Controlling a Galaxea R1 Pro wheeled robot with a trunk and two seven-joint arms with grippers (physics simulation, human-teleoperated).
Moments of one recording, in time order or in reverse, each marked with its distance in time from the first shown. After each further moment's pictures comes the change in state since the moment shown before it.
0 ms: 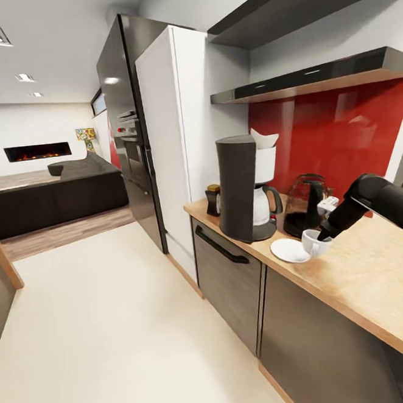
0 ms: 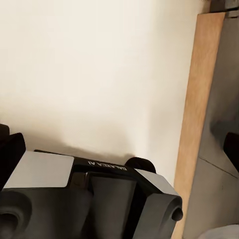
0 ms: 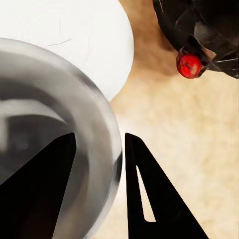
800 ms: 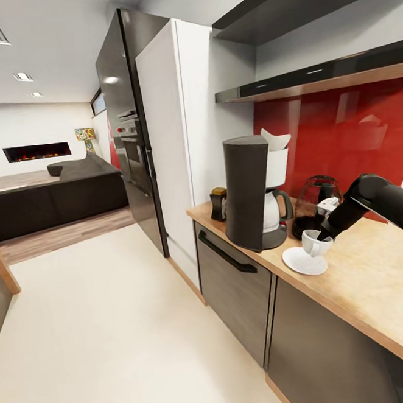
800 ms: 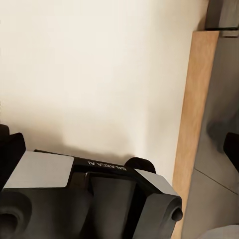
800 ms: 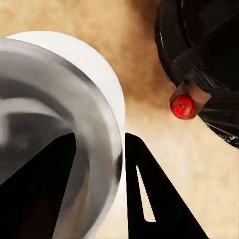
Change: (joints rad) left arm 0.000 0.000 0.001 0.000 0.000 0.000 0.000; right arm 0.001 0.000 0.000 0.000 0.000 -0.001 0.000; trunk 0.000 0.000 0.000
